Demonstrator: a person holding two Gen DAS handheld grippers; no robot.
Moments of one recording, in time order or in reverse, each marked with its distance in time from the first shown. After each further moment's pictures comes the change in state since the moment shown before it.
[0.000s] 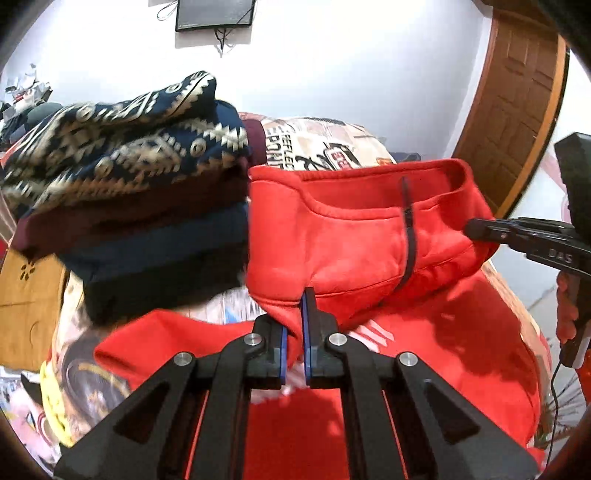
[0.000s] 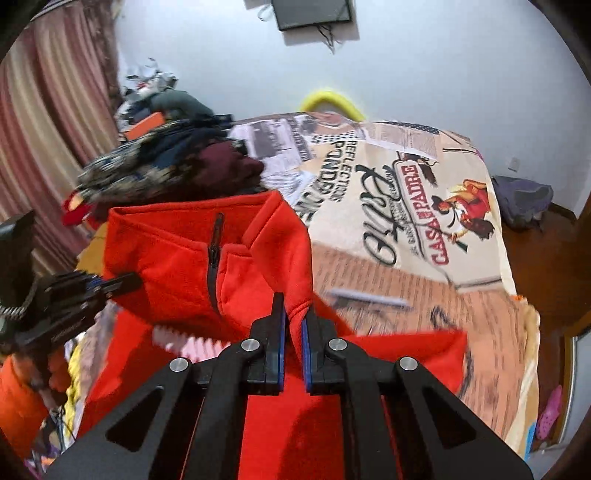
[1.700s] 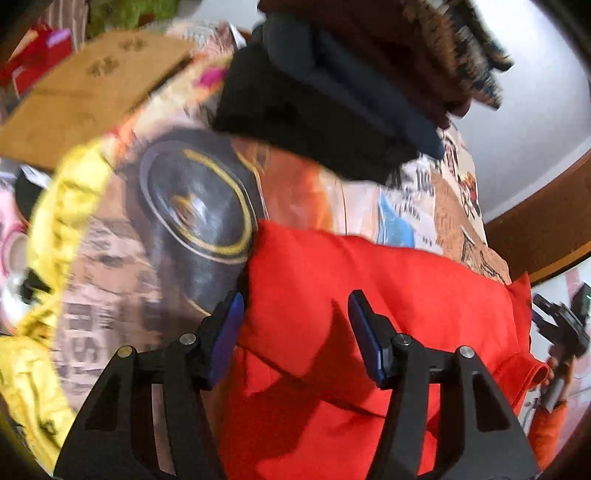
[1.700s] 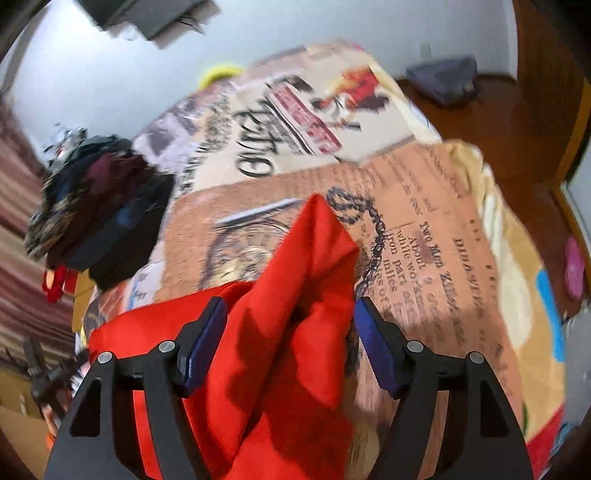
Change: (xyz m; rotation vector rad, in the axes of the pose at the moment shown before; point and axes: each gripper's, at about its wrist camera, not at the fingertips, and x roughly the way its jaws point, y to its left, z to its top) left arm 0.011 0.154 -0.122 -0.555 0.198 0.010; right arm 0.025 -0.136 -0.075 0.537 0.150 -0.076
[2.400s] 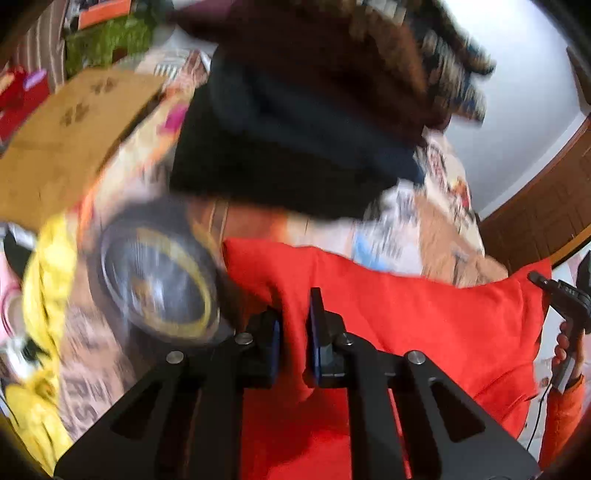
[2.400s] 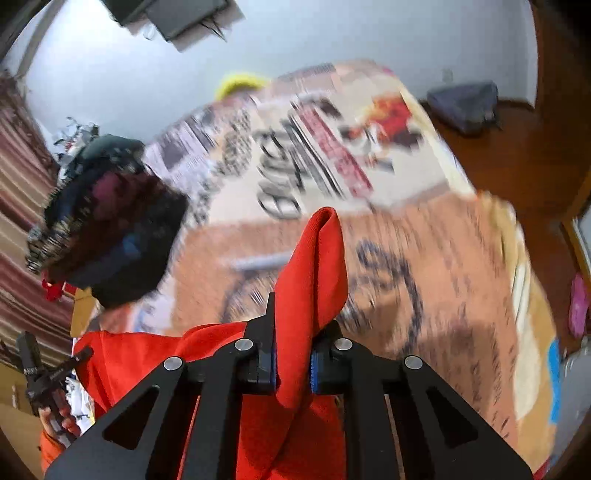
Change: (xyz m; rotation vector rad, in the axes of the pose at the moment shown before) left arm -0.011 -0.042 0.052 0.107 -0.111 0.016; right arm -0.027 0.054 0.050 -0.171 -0.149 0.025
